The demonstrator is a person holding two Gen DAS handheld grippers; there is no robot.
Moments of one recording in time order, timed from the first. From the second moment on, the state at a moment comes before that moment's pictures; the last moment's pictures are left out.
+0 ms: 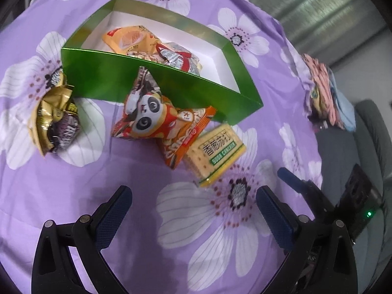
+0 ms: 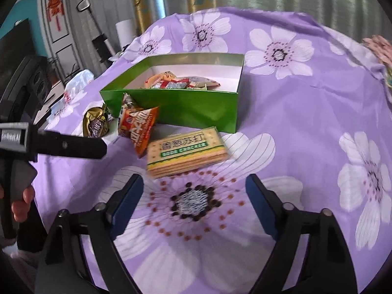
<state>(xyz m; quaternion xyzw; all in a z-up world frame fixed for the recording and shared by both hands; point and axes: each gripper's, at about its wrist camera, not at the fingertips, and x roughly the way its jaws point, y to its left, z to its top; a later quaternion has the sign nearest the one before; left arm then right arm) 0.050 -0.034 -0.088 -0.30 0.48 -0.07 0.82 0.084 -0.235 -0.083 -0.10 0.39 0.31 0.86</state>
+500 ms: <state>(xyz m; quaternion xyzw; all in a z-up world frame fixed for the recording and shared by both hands) 0.072 -0.057 -0.104 -0.31 0.49 -0.06 0.81 0.158 -0.206 -0.116 -0.22 0.42 0.43 0.76</state>
